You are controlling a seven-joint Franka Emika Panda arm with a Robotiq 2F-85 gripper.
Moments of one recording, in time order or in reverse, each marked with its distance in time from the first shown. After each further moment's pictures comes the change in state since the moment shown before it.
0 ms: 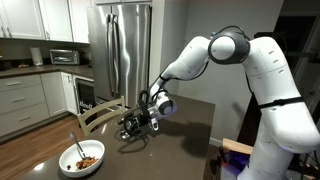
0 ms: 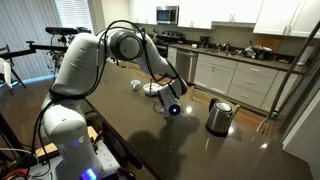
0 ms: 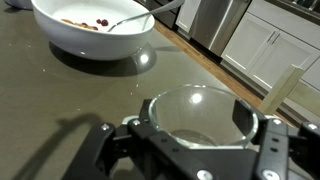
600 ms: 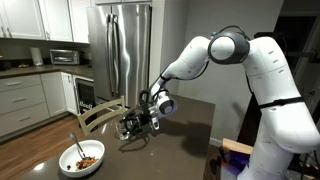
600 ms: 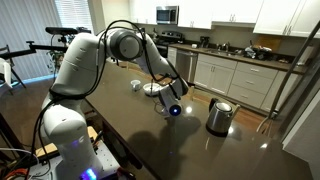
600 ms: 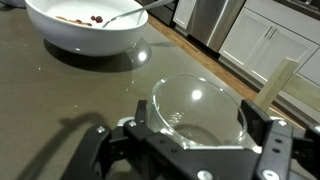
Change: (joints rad) arm 0.000 -0.001 -0.014 0.000 0.000 0.004 0.021
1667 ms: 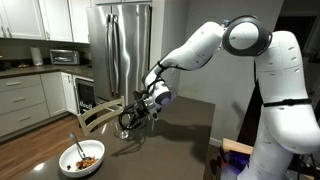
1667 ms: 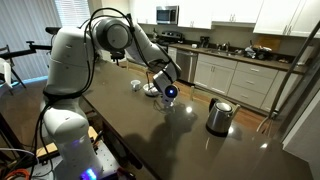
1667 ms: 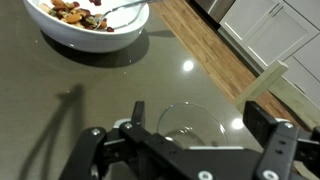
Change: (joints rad) arm 0.083 -0.156 0.029 -0.021 -0.089 0.330 0.062
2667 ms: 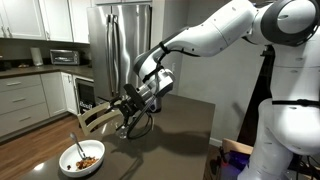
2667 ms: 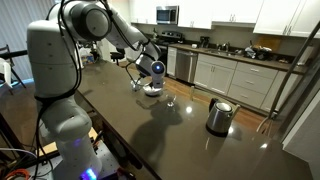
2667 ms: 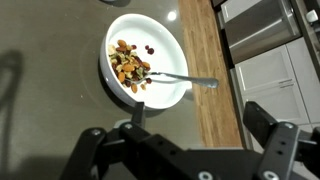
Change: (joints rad) arm 0.110 -0.233 0.121 -0.093 -0.240 0.193 -0.122
